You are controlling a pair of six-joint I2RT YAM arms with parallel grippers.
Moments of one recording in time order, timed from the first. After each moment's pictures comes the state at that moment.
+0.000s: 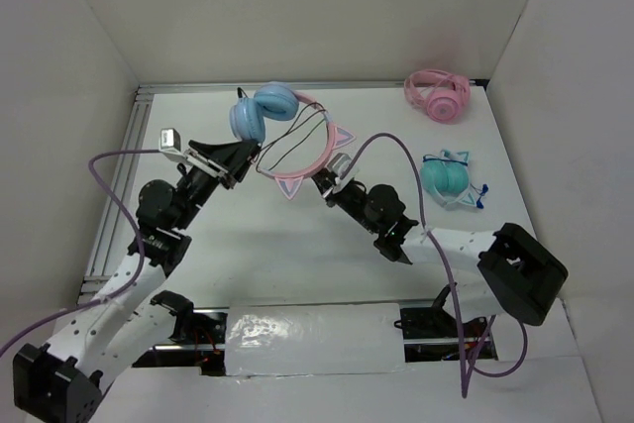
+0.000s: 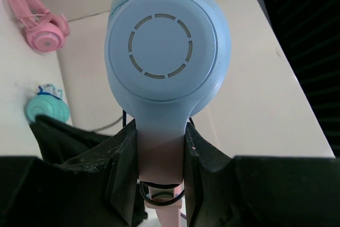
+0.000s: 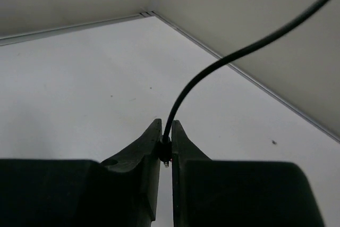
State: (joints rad) left arm -0.37 0.74 0.56 0.47 0.18 -1.49; right arm 0.81 1.38 0.55 0.98 0.02 -0.24
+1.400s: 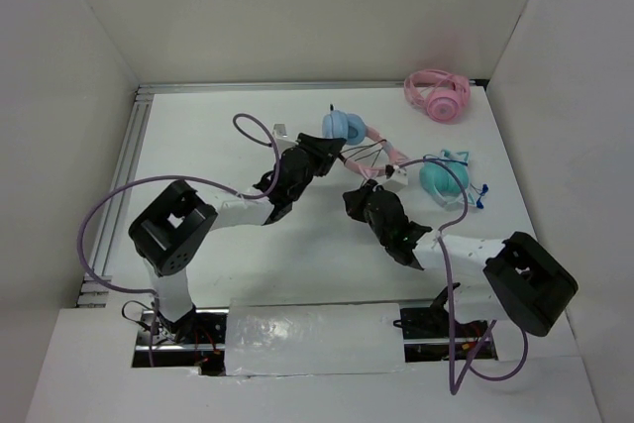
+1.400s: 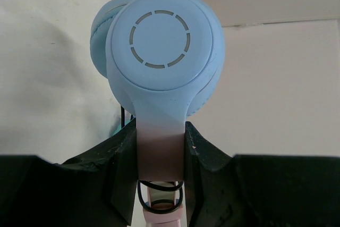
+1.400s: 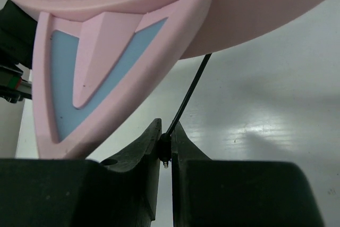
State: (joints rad) left arm -0.74 1.81 0.99 0.71 -0.30 -1.44; right arm 0.74 1.27 0.40 0.52 0.40 0.86
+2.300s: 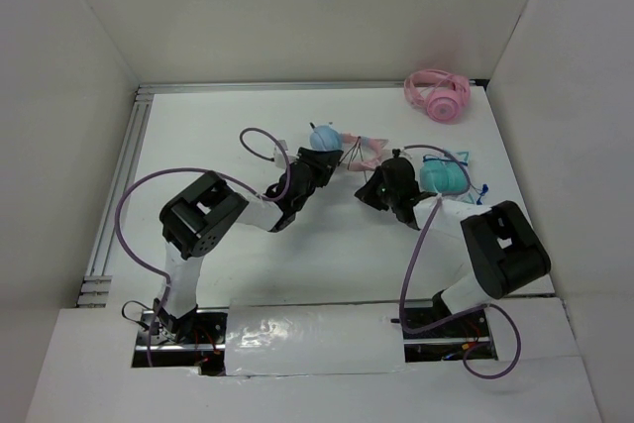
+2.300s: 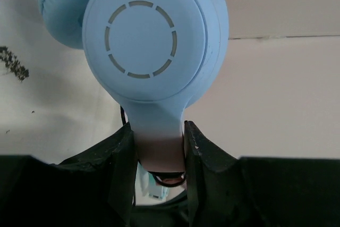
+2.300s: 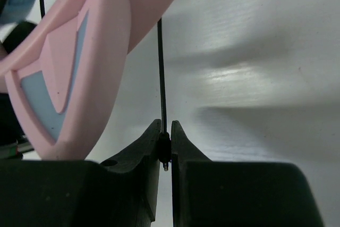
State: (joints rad) left arm -0.73 2.03 0.96 0.94 -0.34 -1.47; right arm 0.40 1.50 0.60 0.24 -0.04 0.83
